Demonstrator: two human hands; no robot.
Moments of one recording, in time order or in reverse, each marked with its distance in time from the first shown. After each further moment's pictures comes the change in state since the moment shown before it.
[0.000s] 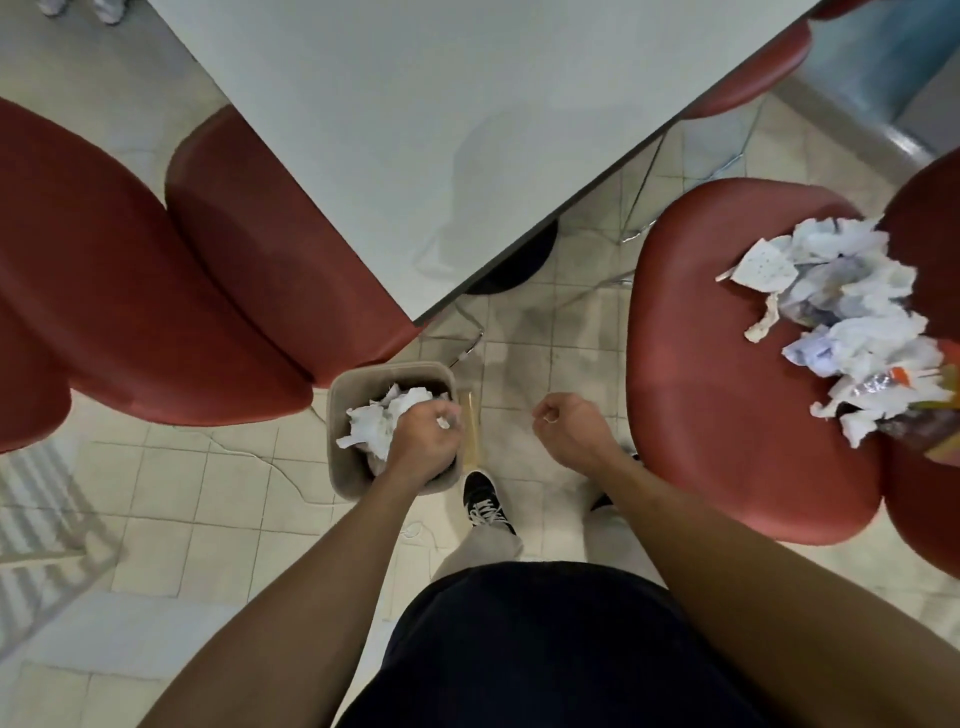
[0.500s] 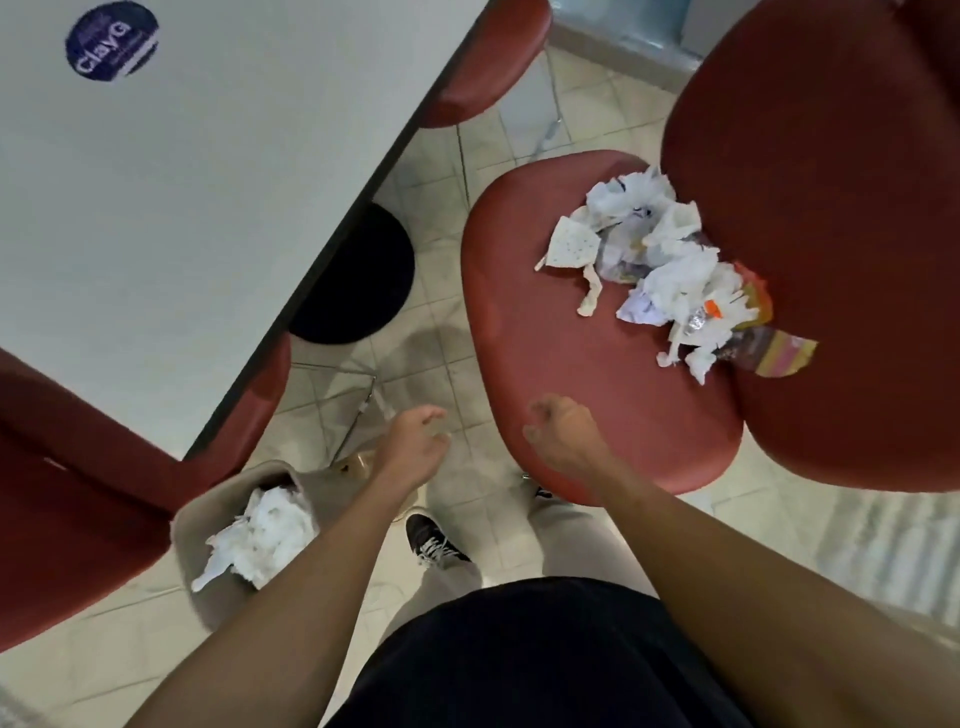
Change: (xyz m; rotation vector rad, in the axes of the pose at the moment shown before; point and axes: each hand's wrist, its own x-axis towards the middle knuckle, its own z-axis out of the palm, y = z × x) left_hand 0.027 0.162 0.135 0.286 -0.243 0.195; right_hand 0.004 0.156 -0.134 0.195 0.164 0.203
